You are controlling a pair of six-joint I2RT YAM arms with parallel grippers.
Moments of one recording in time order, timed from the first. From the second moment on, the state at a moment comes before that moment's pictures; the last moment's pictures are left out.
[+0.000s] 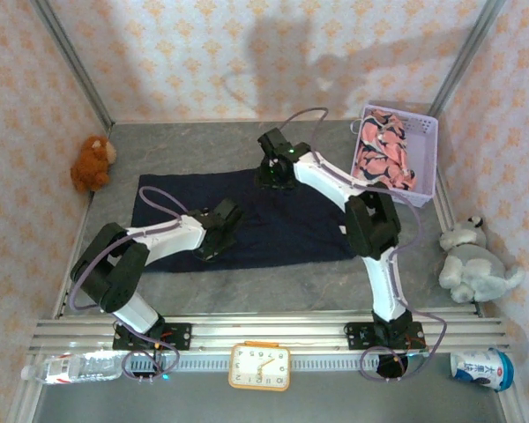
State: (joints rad) left arm -0.58 1.59 0.83 -0.60 -0.21 -1.18; right arm 0.60 2.10 1.78 -0.80 0.02 0.56
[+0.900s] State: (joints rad) left arm -0.66 1.37 0.72 -0.76 -0.18 -1.25; right arm 0.55 1.57 0.87 -0.74 0.06 0.66
